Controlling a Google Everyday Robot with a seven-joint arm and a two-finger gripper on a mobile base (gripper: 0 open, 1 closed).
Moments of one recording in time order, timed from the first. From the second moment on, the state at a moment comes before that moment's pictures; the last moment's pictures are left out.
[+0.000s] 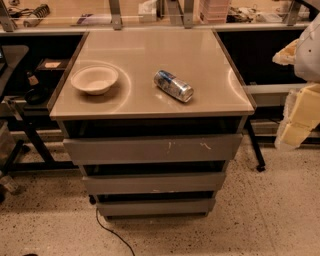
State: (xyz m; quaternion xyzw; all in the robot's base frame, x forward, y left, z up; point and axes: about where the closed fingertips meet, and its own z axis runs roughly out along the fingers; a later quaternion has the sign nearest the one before) arm 0.438 -0.217 0.977 -0.60 0.78 -0.03 0.16
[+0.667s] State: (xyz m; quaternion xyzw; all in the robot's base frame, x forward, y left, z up) arm 0.431 -0.211 0.957 -0.60 0.78 -0.04 0.16
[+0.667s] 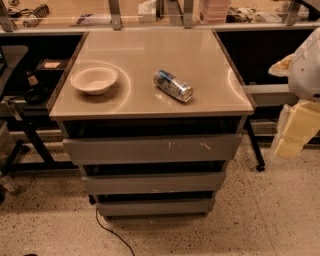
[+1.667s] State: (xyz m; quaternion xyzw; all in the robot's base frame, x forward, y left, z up) arm 0.390 -0.199 0.818 -0.60 0.79 0.02 0.11
